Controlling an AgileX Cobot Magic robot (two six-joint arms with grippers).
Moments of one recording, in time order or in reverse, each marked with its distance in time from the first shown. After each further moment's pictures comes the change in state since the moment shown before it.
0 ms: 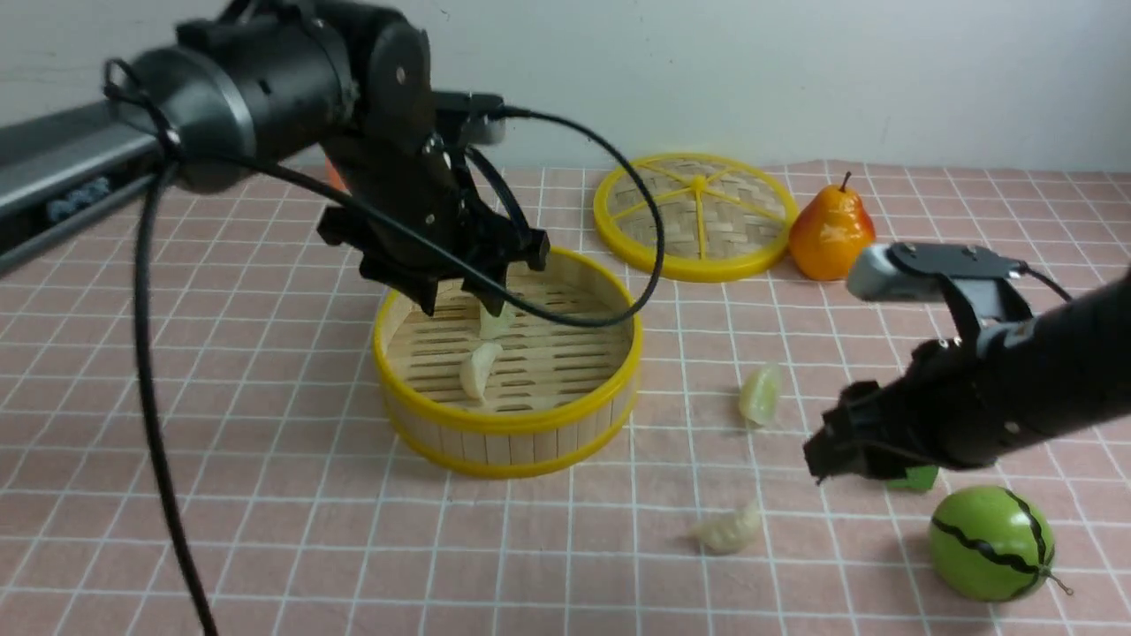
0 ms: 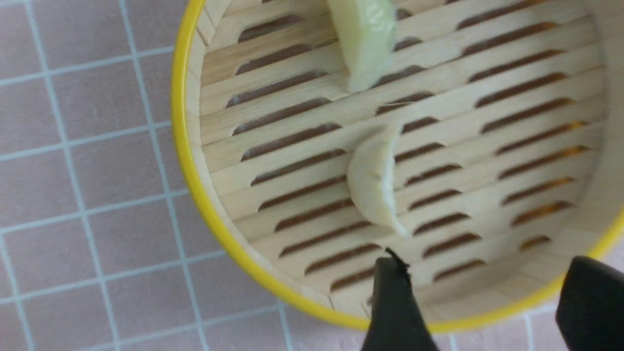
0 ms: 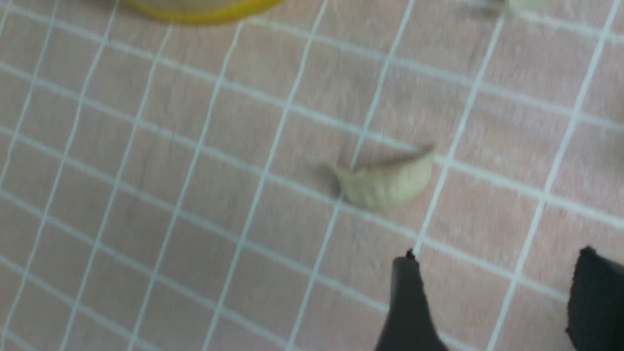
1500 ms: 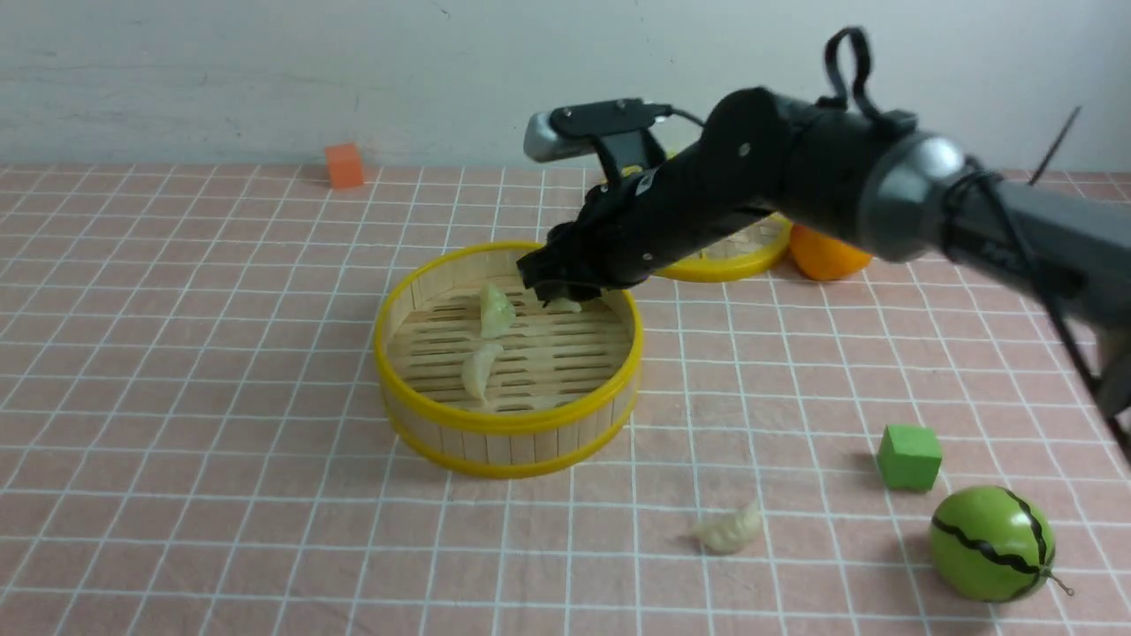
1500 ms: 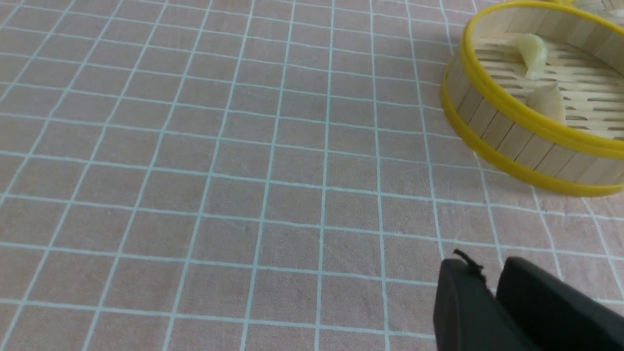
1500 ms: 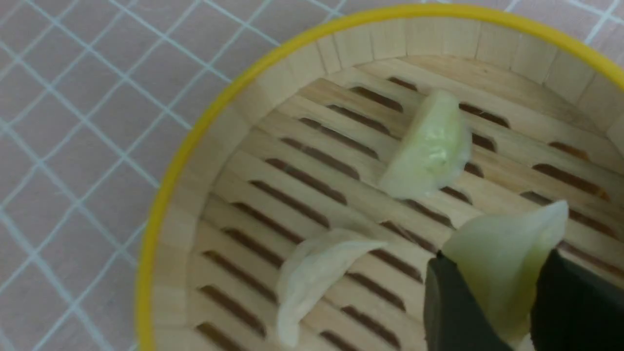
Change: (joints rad) right arm 0.235 0.698 -0.905 -0.056 -0.054 -0.017; left arm -0.172 -1.567 1.404 0.680 -0.277 -0.754
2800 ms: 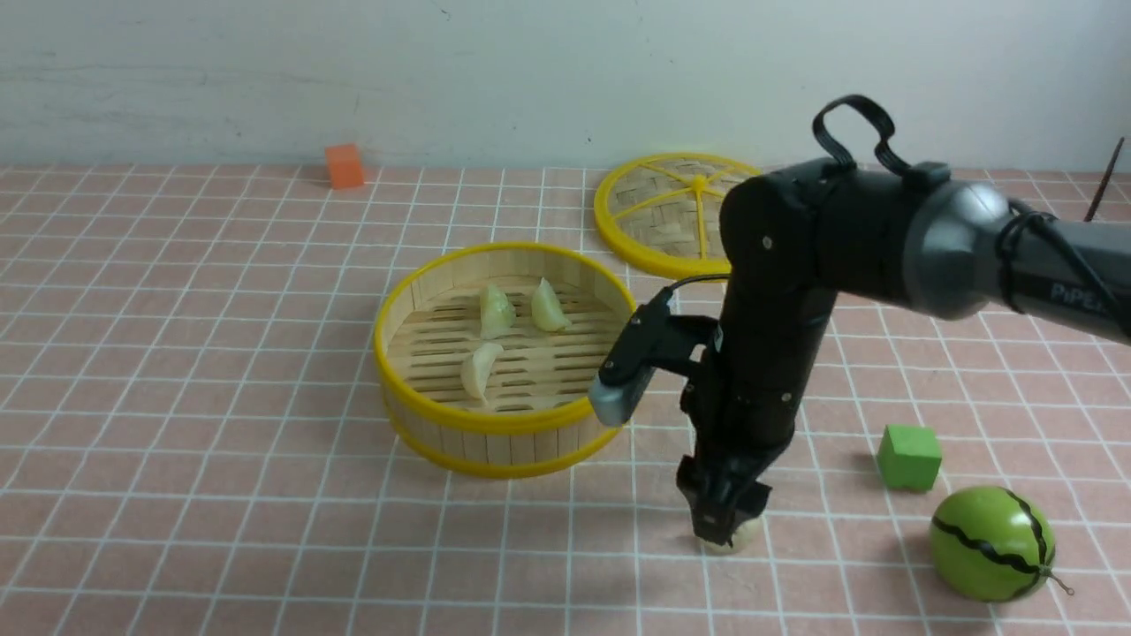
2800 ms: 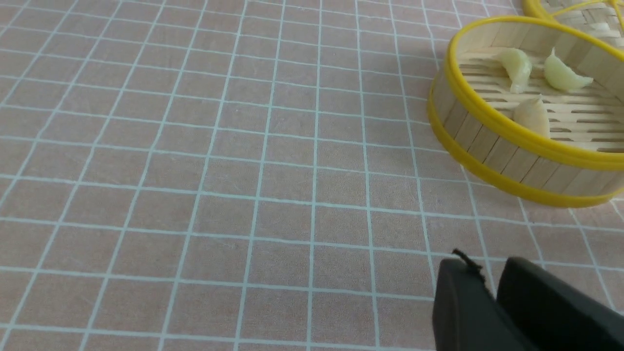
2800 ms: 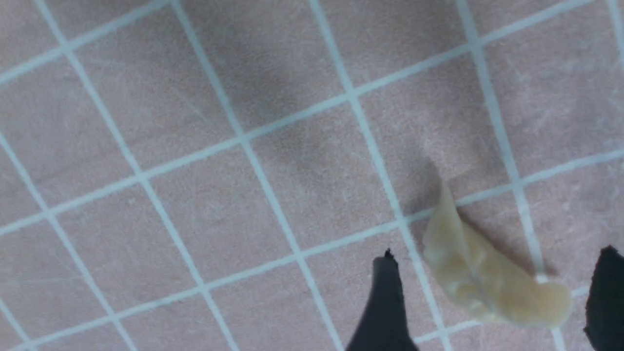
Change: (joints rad) right arm 0.037 -0.191 0.350 -0.341 0.505 -0.366; left arm 0.000 0.000 0.000 0.013 -0.031 0.000
